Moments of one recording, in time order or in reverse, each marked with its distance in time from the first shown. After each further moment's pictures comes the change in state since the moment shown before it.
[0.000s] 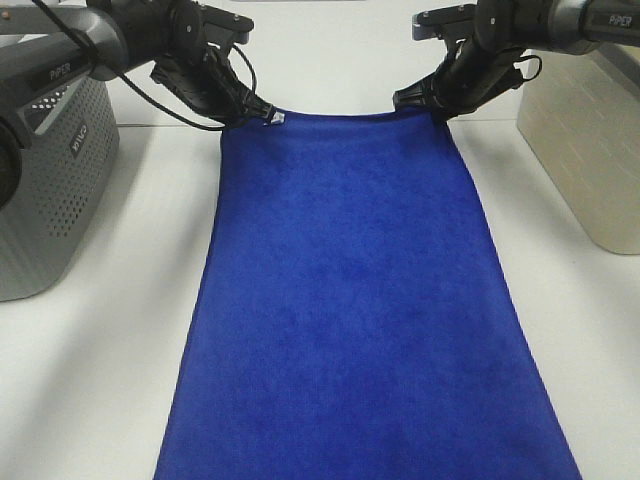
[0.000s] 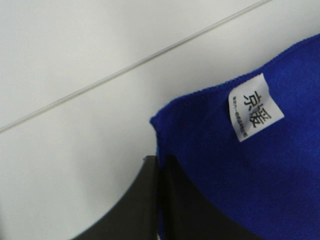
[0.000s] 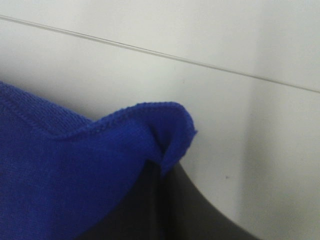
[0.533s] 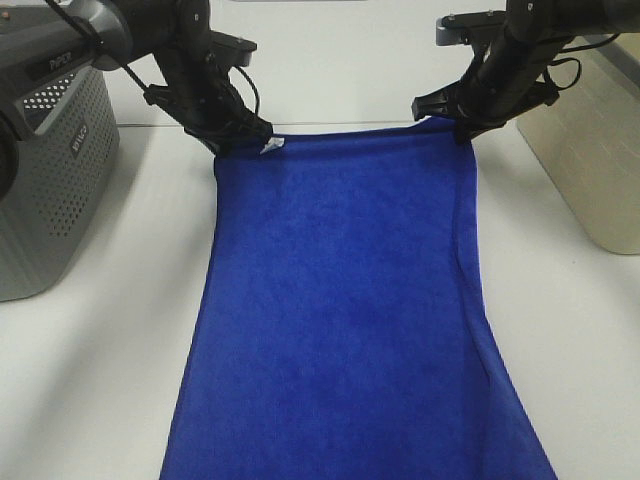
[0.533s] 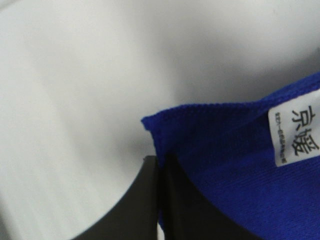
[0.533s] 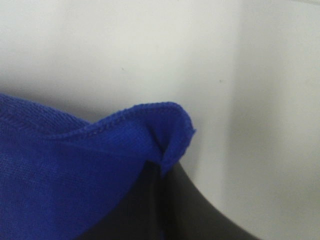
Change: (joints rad) left arm -0.015 -0.035 0.008 -0.014 0.262 -0.023; right arm 0.000 -0.217 0.310 0.001 0.017 0.066
